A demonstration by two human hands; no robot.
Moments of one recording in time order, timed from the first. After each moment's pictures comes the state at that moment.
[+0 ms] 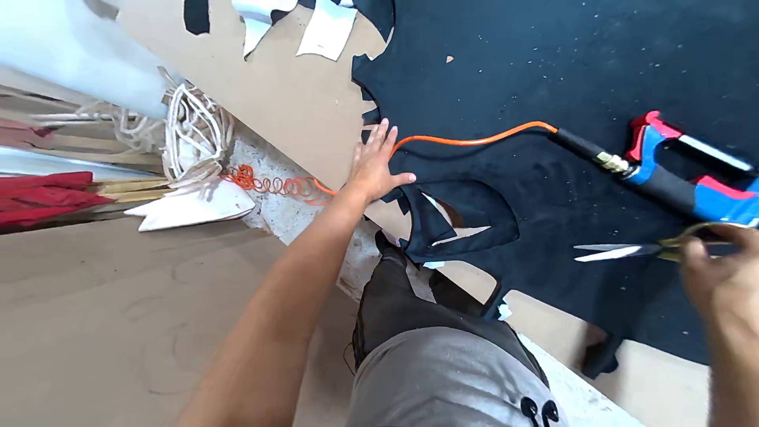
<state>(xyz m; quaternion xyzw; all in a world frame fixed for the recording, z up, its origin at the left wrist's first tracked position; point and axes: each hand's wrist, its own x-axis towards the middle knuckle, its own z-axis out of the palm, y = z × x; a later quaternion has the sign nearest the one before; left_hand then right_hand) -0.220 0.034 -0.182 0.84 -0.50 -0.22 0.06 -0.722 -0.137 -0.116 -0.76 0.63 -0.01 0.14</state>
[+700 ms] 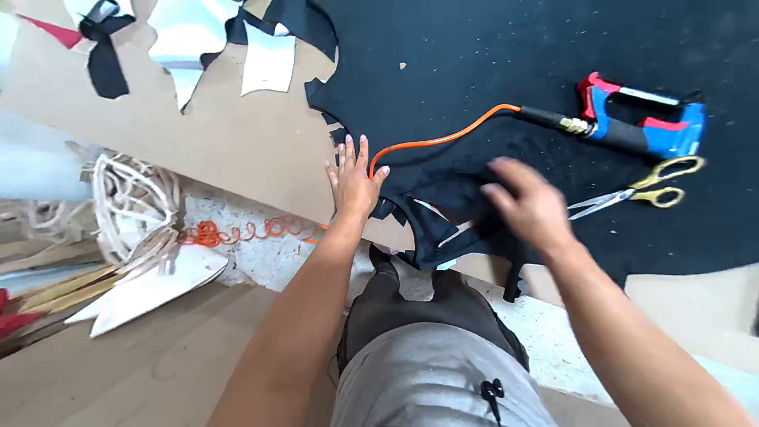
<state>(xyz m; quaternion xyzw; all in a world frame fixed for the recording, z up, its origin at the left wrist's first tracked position) -0.208 0.028 -0.202 0.85 -0.47 -0.21 0.09 -0.535 -0.055 -0.143 -0.83 0.50 -0.05 0.24</state>
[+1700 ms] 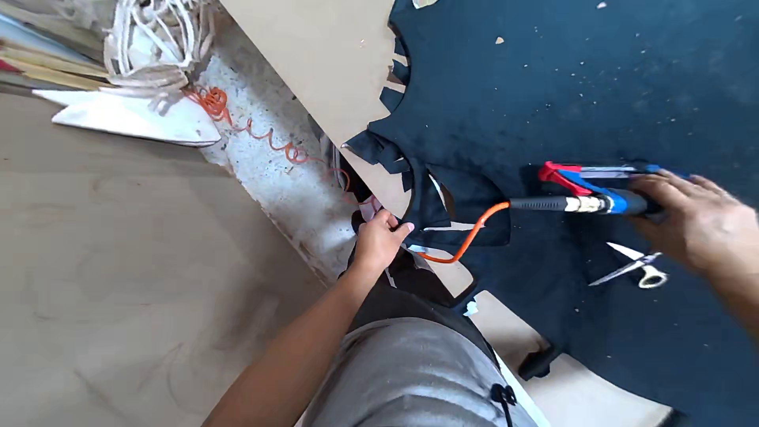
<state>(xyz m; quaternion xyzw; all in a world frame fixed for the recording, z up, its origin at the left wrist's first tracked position) -0.386 0.148 -0.177 0.87 -0.08 -0.39 0.28 -0.628 -0.255 -0.095 -0.98 0.16 0.08 0.09</state>
